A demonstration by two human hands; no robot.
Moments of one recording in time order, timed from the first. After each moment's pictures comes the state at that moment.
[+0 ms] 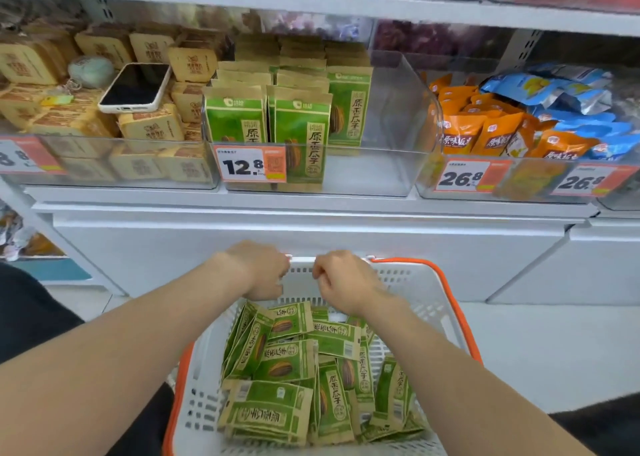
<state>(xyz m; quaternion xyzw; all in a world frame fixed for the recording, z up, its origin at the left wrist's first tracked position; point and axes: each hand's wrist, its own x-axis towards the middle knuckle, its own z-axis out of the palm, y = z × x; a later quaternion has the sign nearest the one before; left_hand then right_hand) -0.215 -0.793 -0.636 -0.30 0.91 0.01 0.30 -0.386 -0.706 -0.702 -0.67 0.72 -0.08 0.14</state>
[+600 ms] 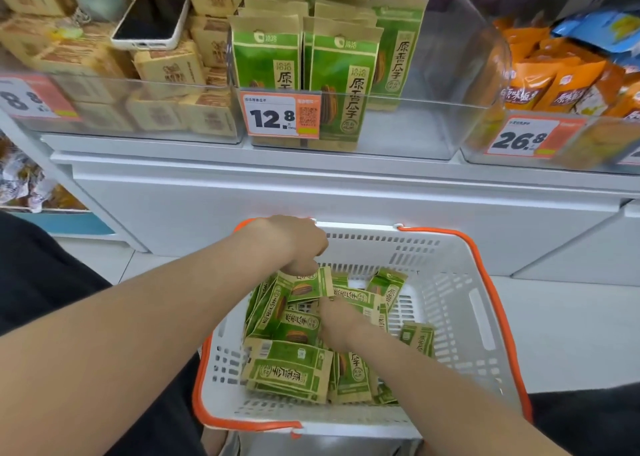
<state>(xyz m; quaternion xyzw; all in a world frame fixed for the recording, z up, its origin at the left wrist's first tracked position) -0.221 -0.783 -0.648 -0.26 0.90 0.06 0.34 -0.313 -0.664 -0.824 -0.63 0.69 0.16 0.31</state>
